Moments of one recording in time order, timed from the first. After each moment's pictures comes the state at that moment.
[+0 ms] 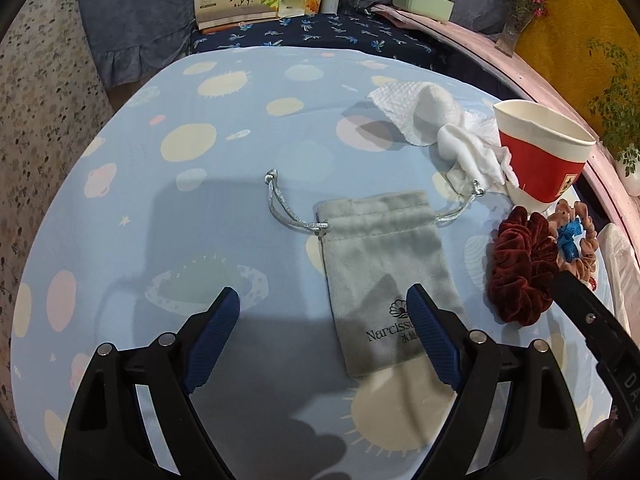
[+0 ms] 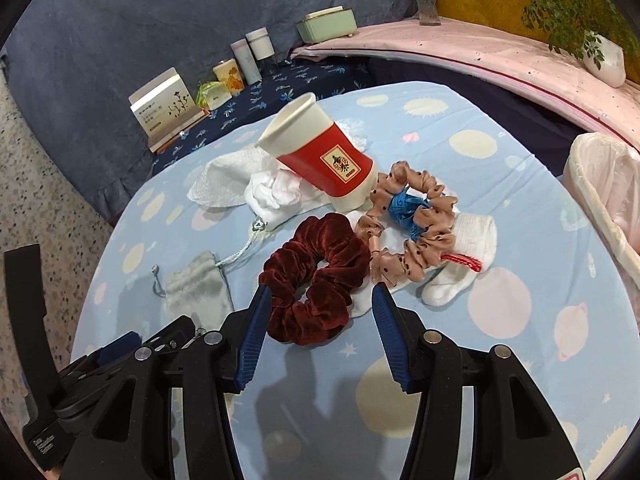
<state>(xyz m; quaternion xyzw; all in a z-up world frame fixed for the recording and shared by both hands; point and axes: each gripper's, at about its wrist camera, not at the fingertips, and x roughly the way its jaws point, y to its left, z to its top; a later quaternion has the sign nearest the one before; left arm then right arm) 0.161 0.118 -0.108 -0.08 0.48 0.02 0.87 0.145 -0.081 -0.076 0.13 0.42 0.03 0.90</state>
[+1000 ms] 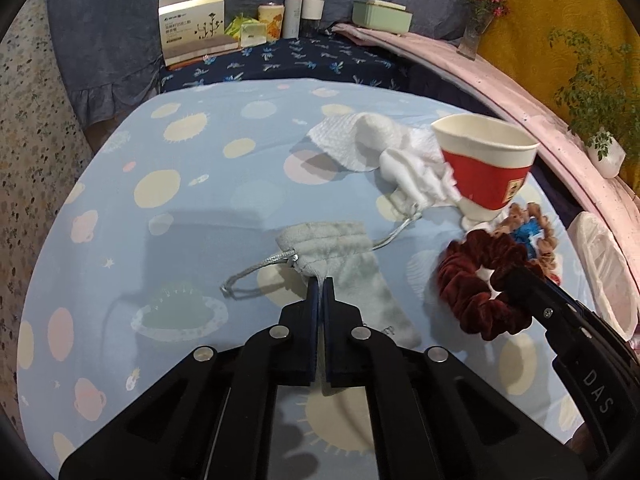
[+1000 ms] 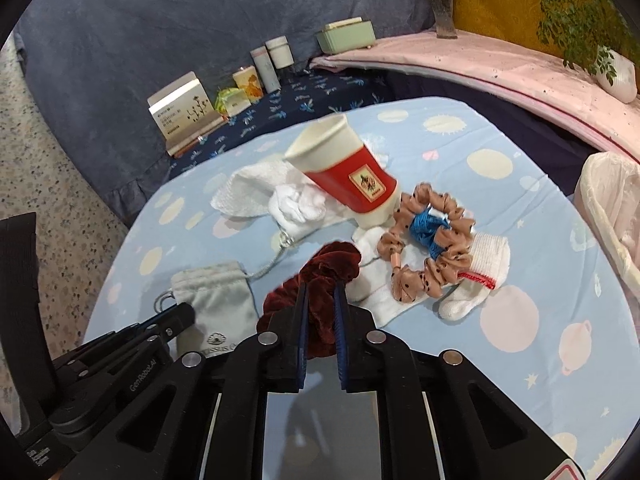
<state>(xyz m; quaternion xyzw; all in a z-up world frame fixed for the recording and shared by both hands) 0.152 0.089 -0.076 -0.05 0.44 -0.04 0.90 0.137 -0.076 -0.058 0.13 0.40 0.06 0.91</state>
